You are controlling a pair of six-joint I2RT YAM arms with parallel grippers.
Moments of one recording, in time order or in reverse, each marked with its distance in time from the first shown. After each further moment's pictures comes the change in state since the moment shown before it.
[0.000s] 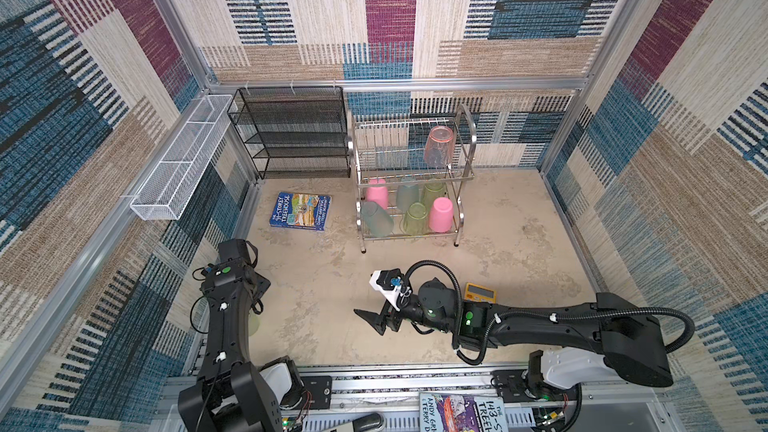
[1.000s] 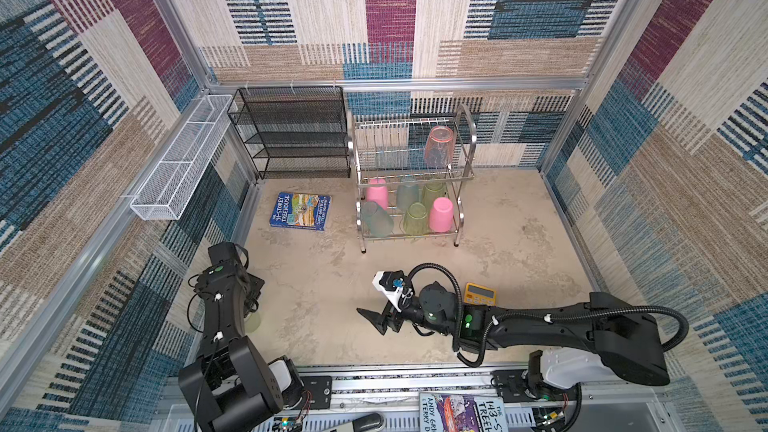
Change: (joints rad) left arm 0.095 0.076 -0.014 0.062 0.099 -0.001; right arm 0.000 0.007 -0.046 0.050 0.048 0.021
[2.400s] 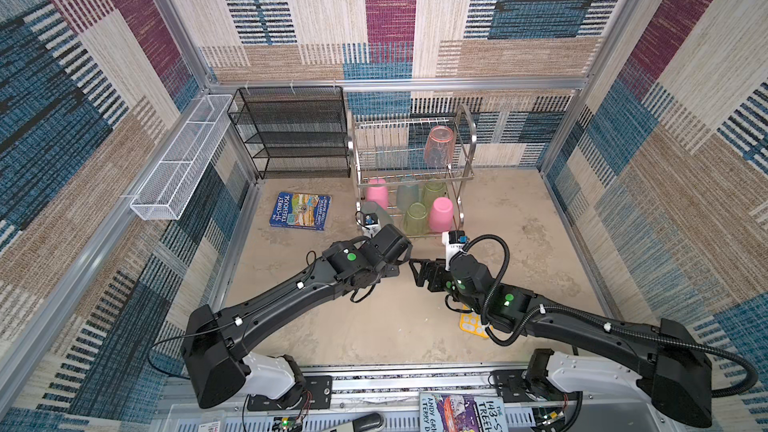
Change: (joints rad) left arm -1.438 0.200 0.467 -0.019 -0.272 -0.203; right arm -0.290 -0.304 -0.016 -0.540 0.169 0.747
